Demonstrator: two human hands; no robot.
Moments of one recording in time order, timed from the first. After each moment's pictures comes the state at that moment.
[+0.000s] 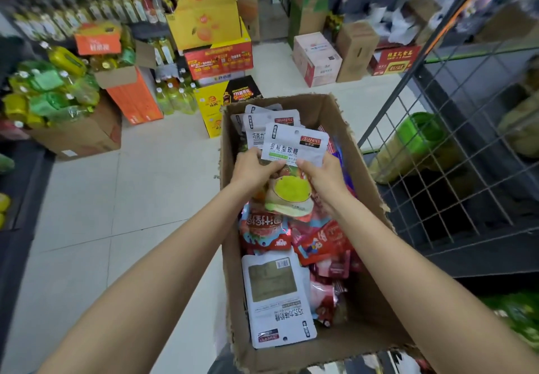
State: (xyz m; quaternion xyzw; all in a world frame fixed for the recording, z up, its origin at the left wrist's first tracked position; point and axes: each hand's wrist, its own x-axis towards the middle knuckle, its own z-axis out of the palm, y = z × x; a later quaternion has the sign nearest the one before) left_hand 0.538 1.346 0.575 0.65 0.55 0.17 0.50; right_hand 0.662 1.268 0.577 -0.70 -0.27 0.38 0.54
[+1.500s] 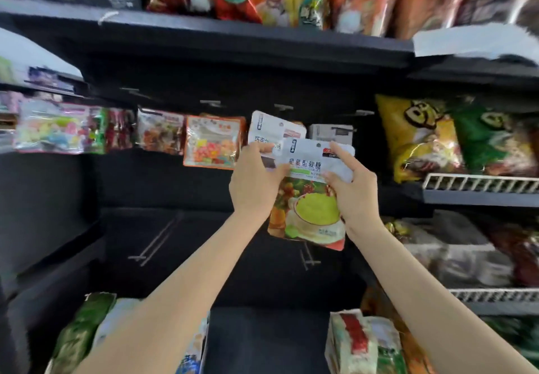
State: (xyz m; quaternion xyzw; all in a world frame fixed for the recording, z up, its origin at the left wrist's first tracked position) left_hand 0.516 0.604 0.968 0.76 -0.19 0.34 0.52; right_hand 0.476 0.461 0.957 -0.70 -0.01 -0.42 0.58
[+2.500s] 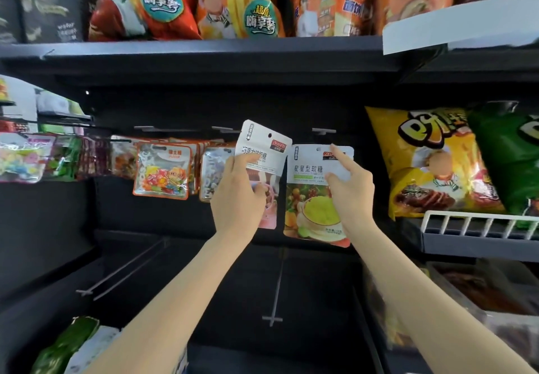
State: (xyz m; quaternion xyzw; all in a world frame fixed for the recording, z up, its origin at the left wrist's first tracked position) left_hand 0.563 0.478 0.987 0.80 -0.11 0.46 0.35; right_hand 0.580 0.309 0.991 -0.71 -0.04 -0.44 0.55
